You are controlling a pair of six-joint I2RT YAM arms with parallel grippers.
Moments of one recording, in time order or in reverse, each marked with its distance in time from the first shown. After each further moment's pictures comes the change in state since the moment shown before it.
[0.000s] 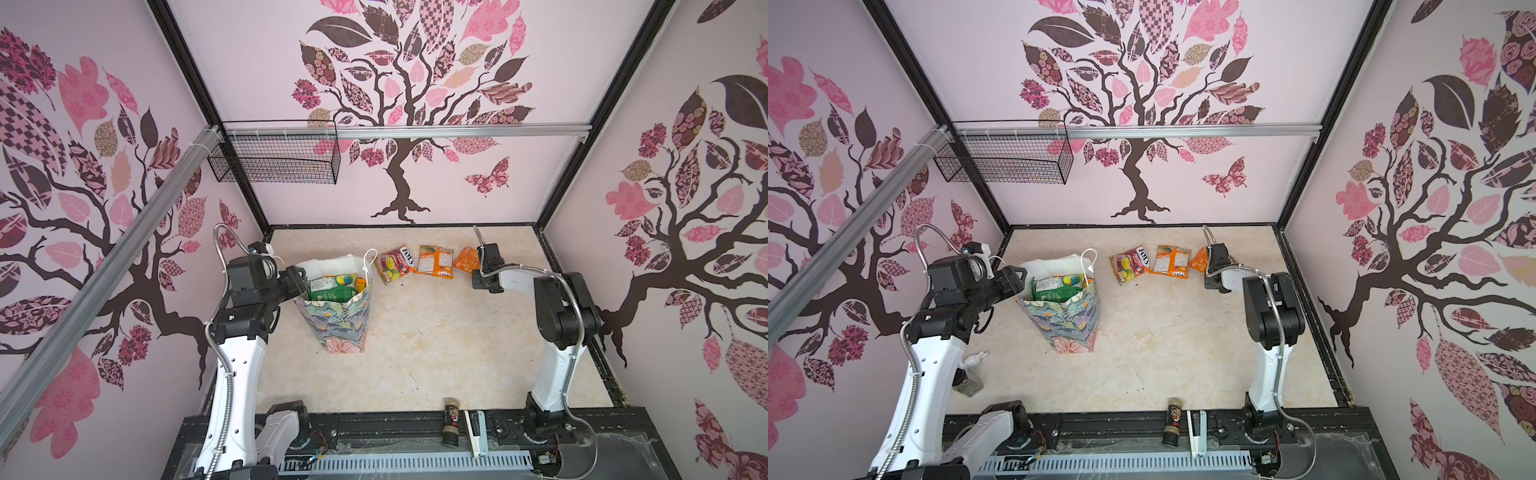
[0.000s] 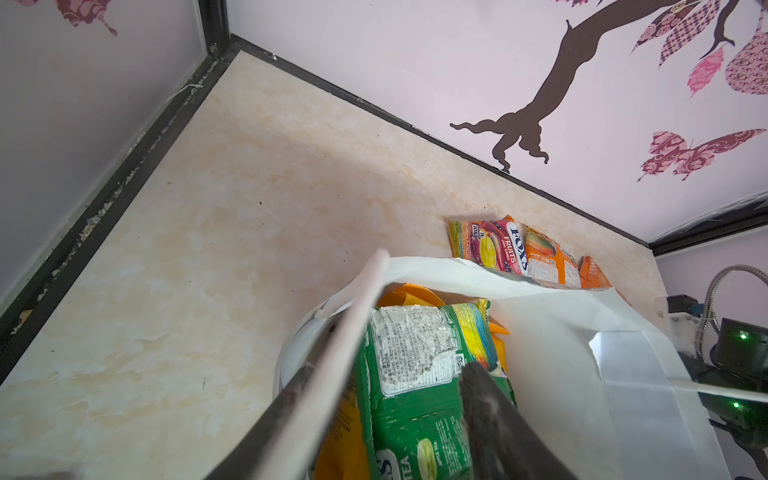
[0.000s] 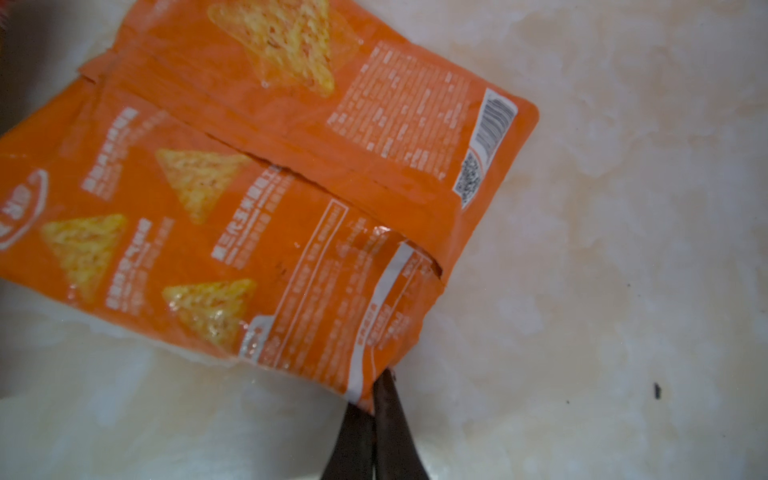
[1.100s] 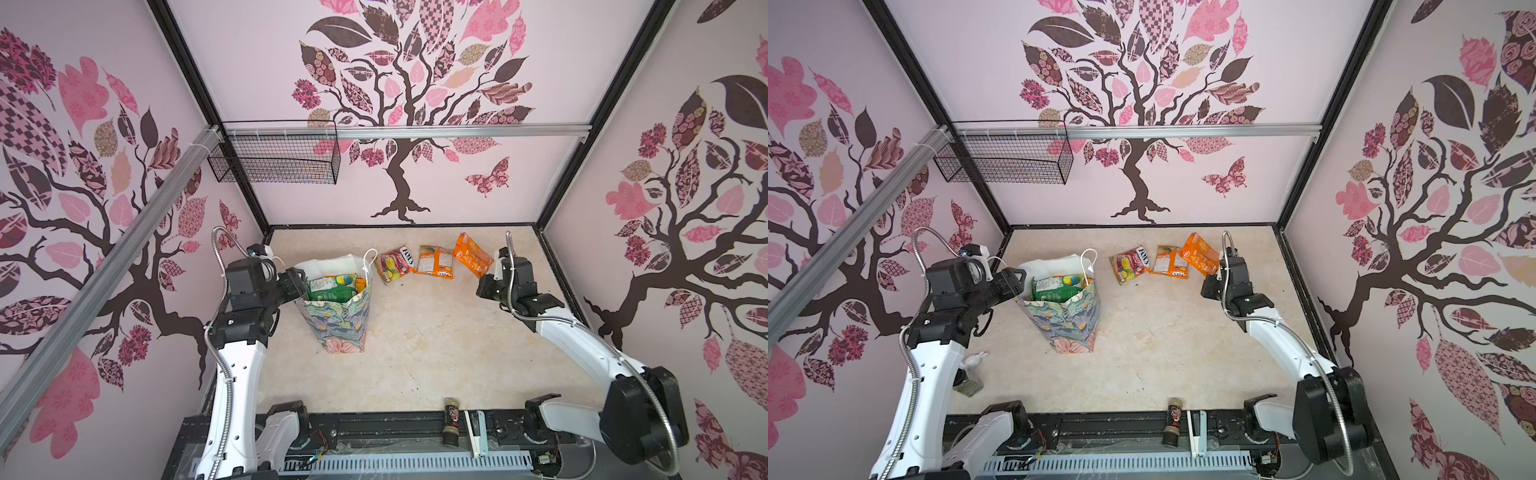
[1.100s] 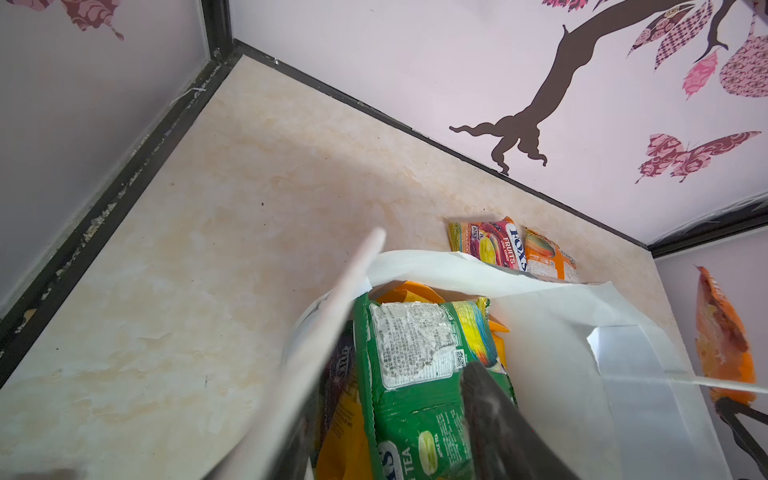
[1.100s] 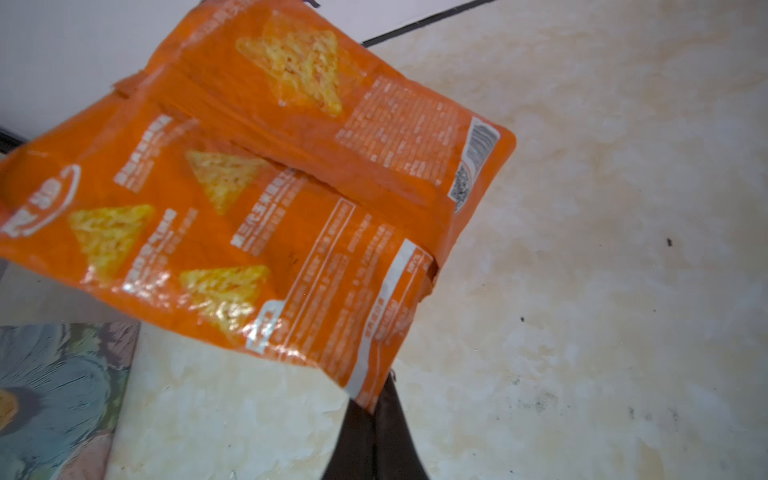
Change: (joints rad) left arm 0.002 -0.027 -0.015 0.006 0.000 0.000; right arm 0.129 -0.772 -0.389 0.018 -0.266 0.259
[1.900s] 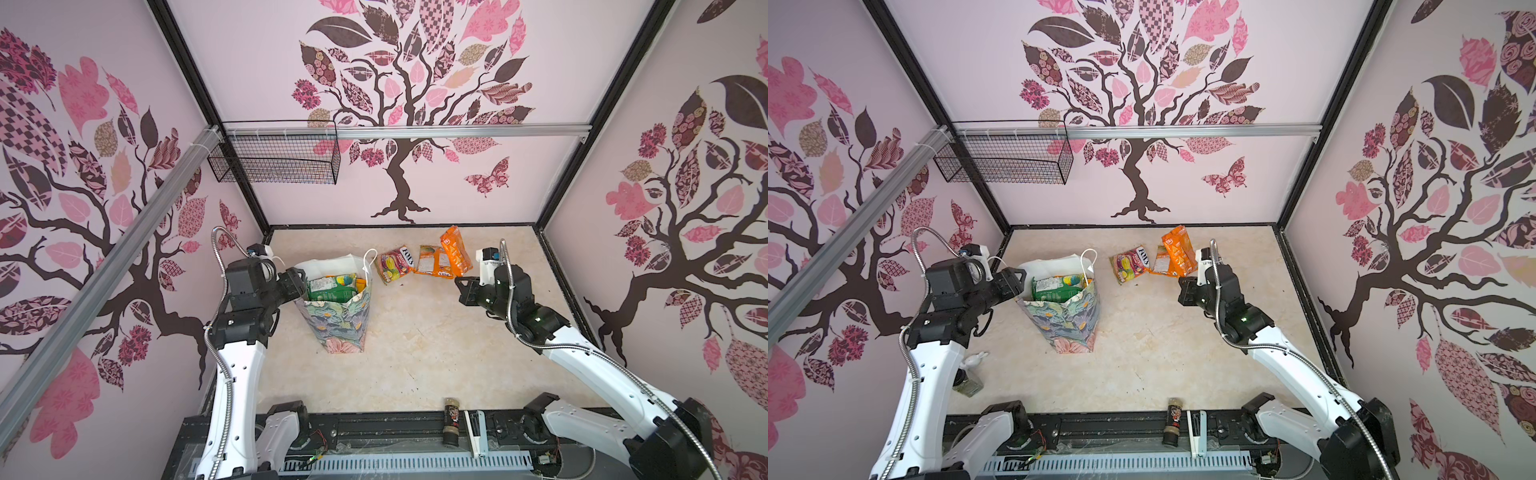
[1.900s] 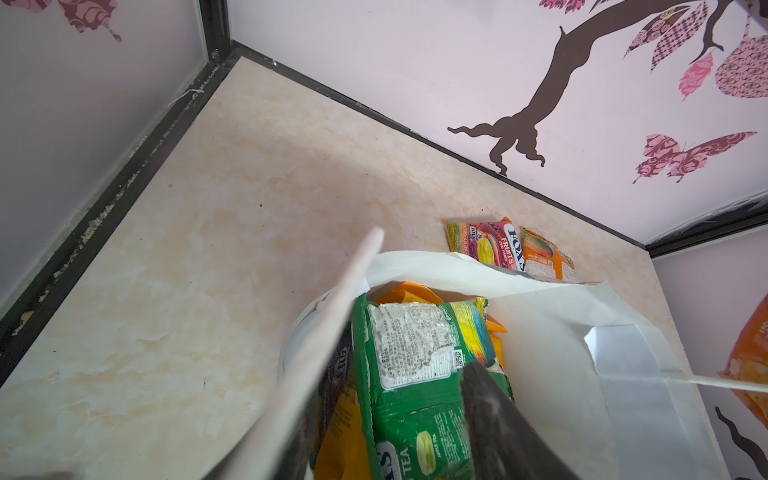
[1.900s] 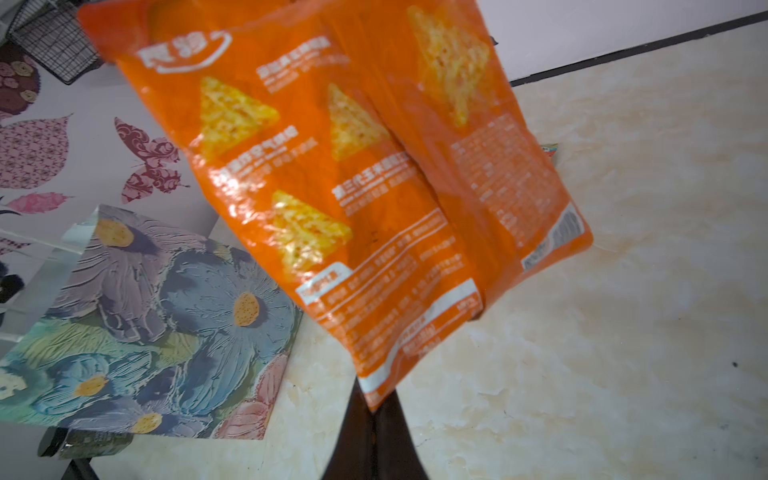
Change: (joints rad) left arm 0.000 0.001 0.000 0.002 0.004 0.000; right arm 0.256 -0.149 0.011 0.047 -0.049 0.098
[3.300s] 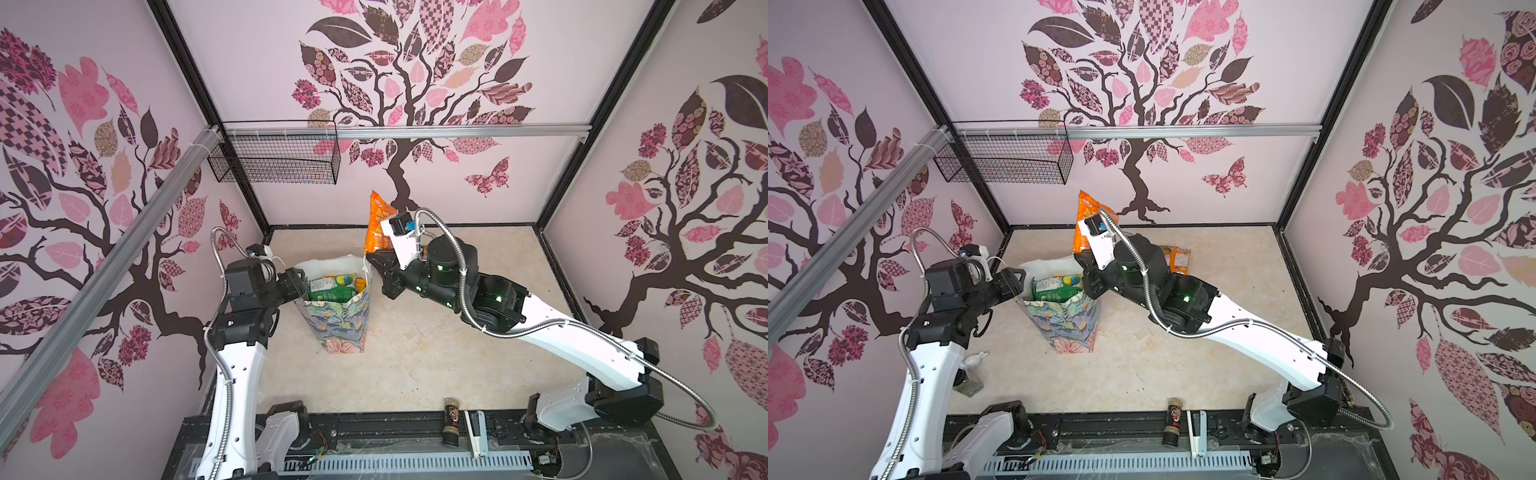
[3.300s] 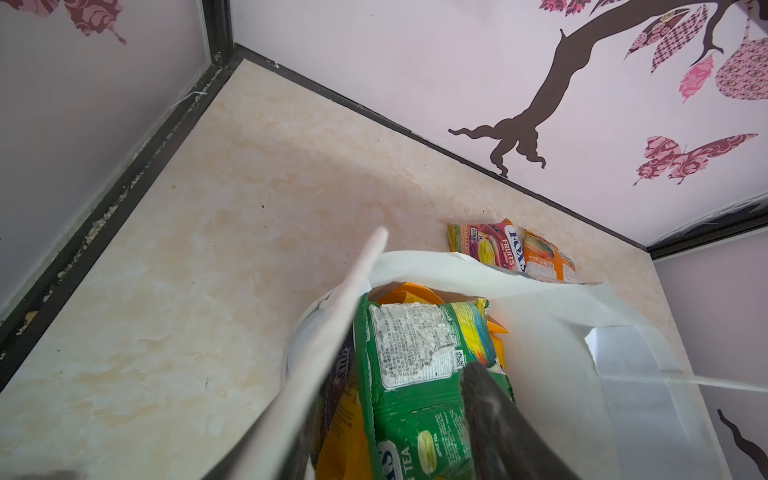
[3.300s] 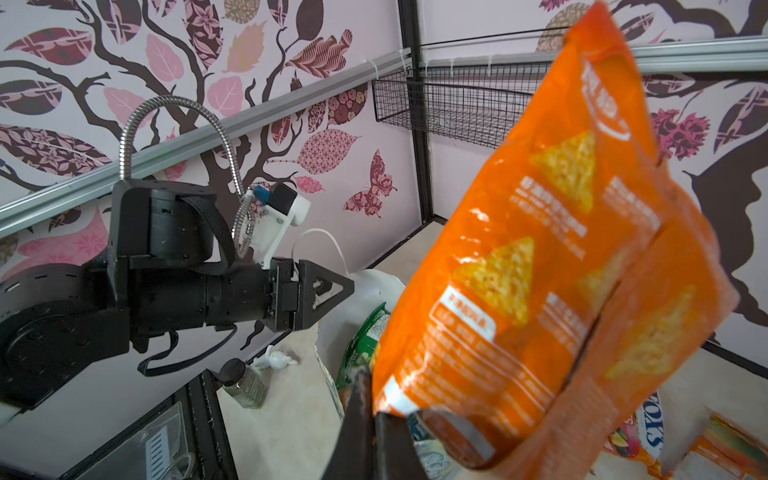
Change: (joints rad) left arm 0.002 -0.007 -0.002 0.000 -0.004 0.000; right arm 0.584 0.455 0.894 -0.168 0.214 -0.317
